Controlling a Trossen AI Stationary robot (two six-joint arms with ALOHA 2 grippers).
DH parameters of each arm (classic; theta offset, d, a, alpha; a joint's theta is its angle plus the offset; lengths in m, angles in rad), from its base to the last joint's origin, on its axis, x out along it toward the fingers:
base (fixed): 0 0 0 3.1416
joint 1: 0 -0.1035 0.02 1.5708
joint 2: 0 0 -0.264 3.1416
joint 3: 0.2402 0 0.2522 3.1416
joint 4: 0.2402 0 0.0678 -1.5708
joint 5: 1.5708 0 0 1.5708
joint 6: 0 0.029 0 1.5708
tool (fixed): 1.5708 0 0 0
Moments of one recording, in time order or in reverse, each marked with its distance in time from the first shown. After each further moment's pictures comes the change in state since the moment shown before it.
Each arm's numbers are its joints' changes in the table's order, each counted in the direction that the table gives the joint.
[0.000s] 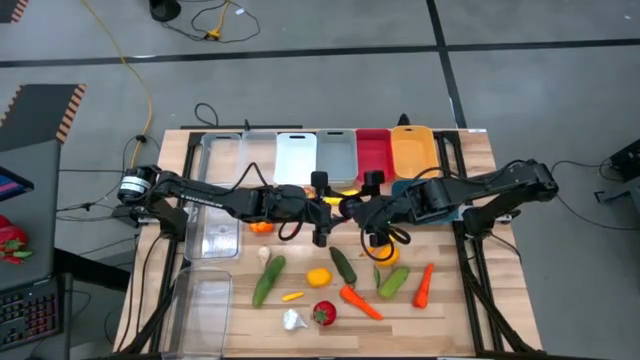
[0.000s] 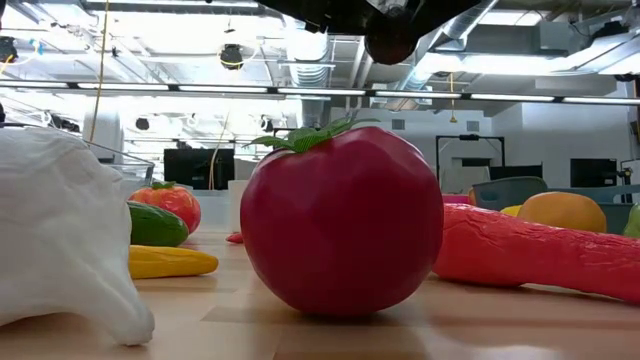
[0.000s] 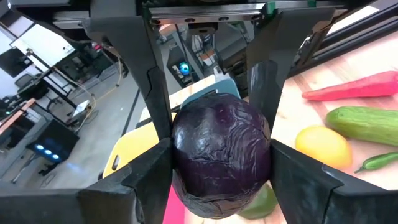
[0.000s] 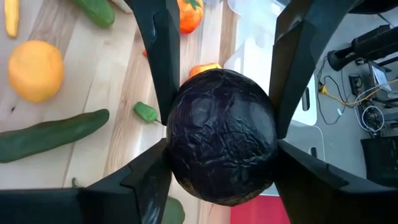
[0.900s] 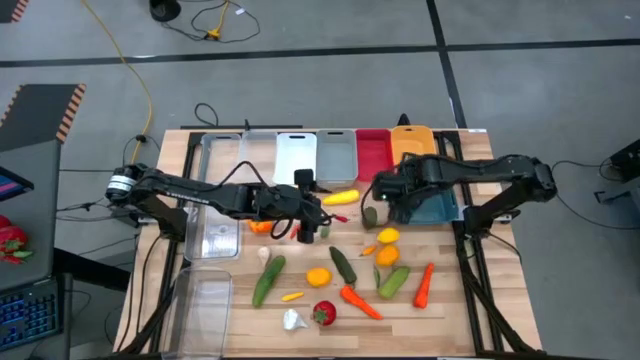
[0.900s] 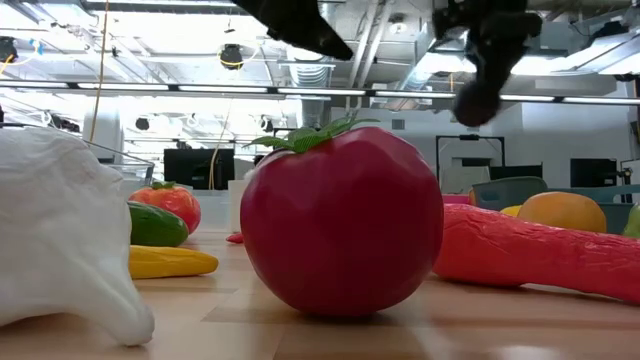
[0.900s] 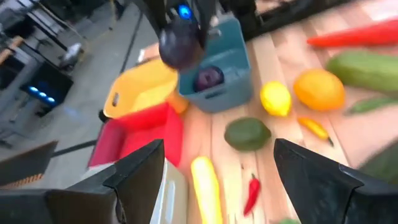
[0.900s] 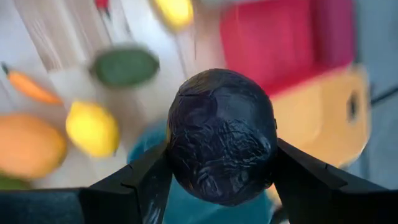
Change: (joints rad) left arm 0.000 -0.097 -0.001 0.341 -0.086 -0.125; right arm 0.234 -0.001 0.000 0.611 -0.097 0.450
